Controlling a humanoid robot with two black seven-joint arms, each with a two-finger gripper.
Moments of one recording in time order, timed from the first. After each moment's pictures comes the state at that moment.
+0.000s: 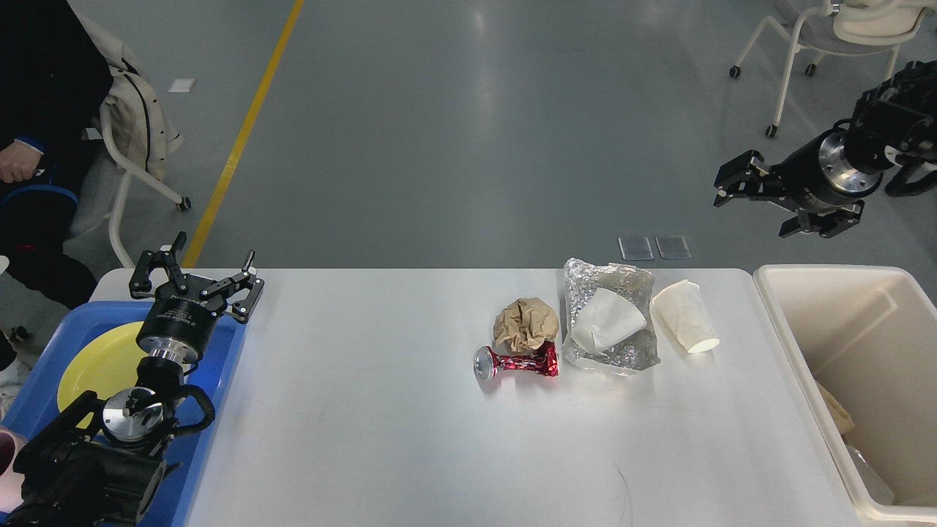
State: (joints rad) left arm -0.46 0.21 -1.20 -0.57 -0.29 -0.61 -0.04; right arm 1.79 -0.31 -1.47 0.79 0.23 0.71 0.06
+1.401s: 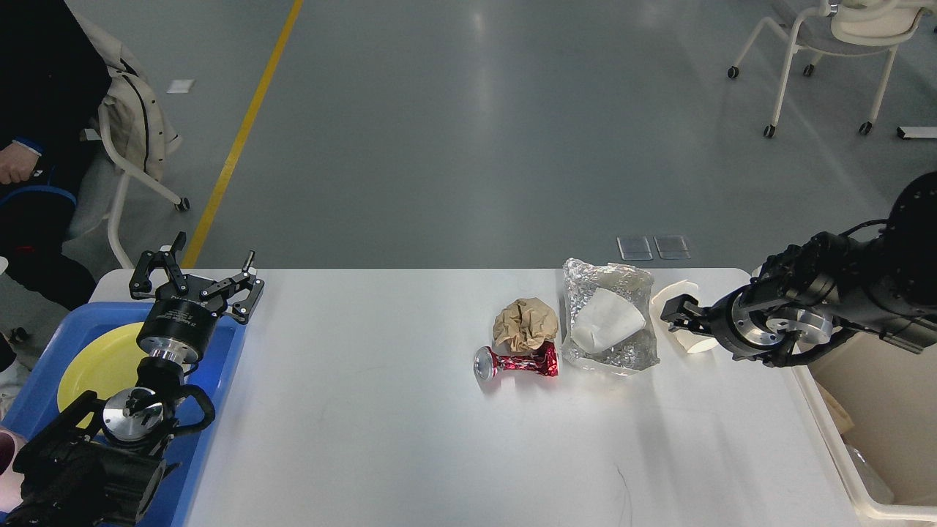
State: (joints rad) left arm -0.46 0.21 -1.20 -0.57 -0.29 -0.61 -0.04; right arm 1.54 -0.15 -1.44 1.09 0.38 0.10 0.03
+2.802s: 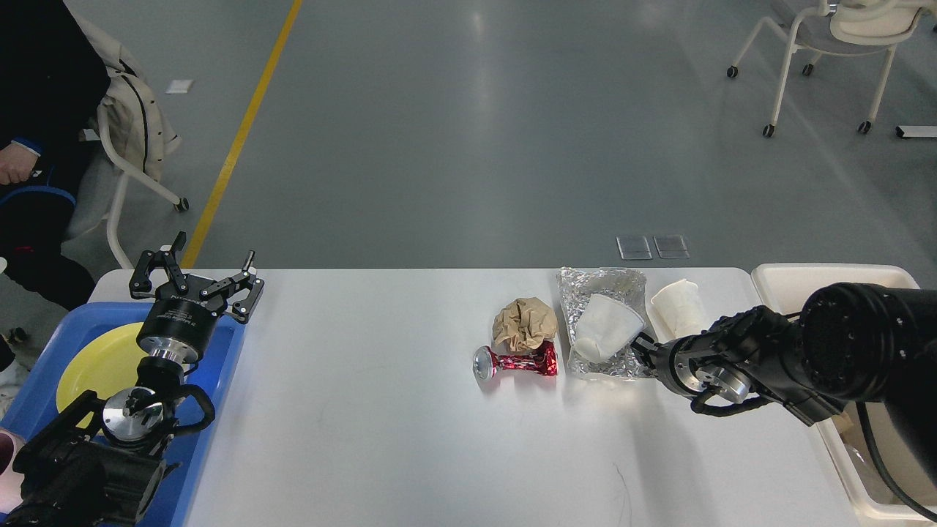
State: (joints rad) left arm -0.46 0.21 -1.20 -0.57 -0.29 -0.61 -0.04; right arm 1.27 -0.04 -1.33 0.86 0.63 0.02 0.03
